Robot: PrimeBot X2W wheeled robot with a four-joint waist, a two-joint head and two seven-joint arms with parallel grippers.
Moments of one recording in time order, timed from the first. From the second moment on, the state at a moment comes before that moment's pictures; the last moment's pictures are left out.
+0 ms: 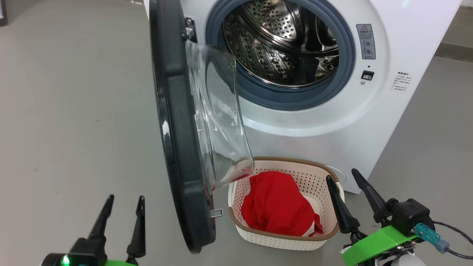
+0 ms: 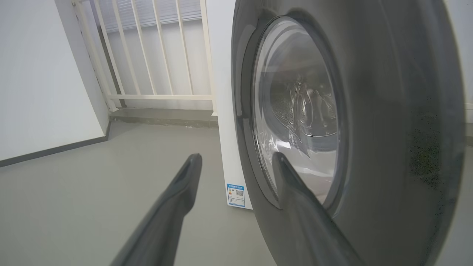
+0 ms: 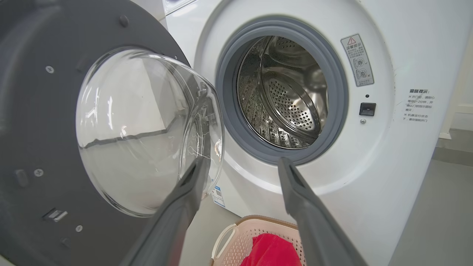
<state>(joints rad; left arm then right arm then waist) -0.04 0.04 0.01 0.19 -0.08 -0.06 -0.25 -0.07 -0.07 0.14 0.24 0.35 0.12 -0.26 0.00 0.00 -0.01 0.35</state>
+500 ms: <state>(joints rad) -0.18 0.04 0.02 0.23 -1.13 -0.11 -0.18 -0.07 -0.07 0.15 0.24 0.35 0.12 -0.26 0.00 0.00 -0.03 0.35</state>
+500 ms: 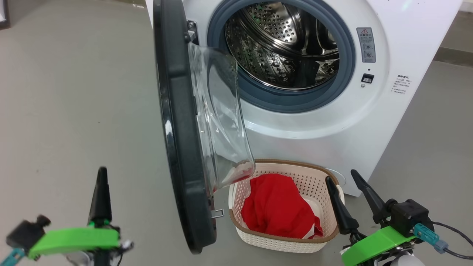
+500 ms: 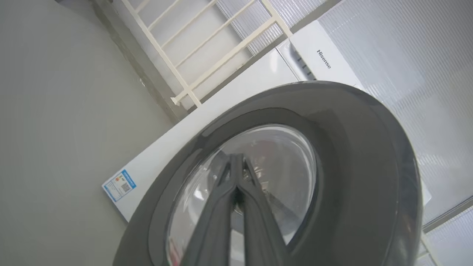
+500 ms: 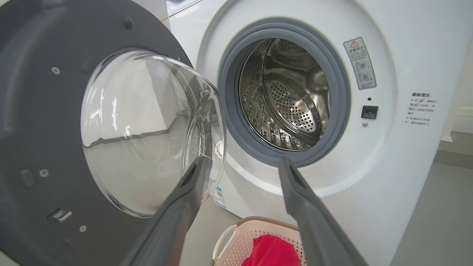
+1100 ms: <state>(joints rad) -0.23 0.05 -0.04 -0.05 -1.69 0.11 0.20 -0.07 -0.09 0.18 0.25 0.37 0.12 -0.26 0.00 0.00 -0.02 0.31</state>
